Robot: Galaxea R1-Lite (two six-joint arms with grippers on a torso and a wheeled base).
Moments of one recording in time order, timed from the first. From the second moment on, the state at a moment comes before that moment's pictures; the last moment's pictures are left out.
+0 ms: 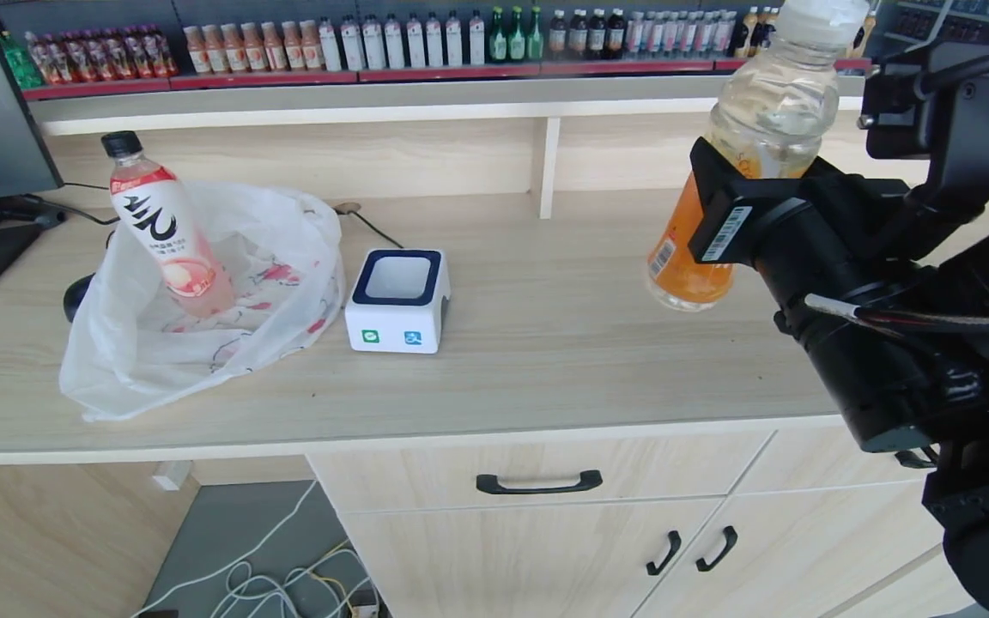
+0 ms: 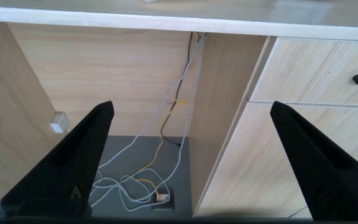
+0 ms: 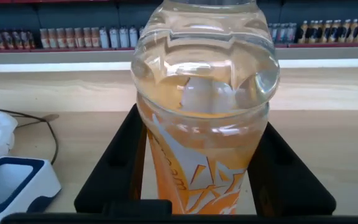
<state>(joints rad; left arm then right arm) 0.00 0.00 0.00 0.00 0.00 0.01 0.74 1.66 -0.83 -1.40 -0.60 -0.34</state>
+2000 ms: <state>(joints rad) 0.00 0.00 0.00 0.00 0.00 0.00 0.74 1.71 -0.91 -1.42 -0.29 -0.81</state>
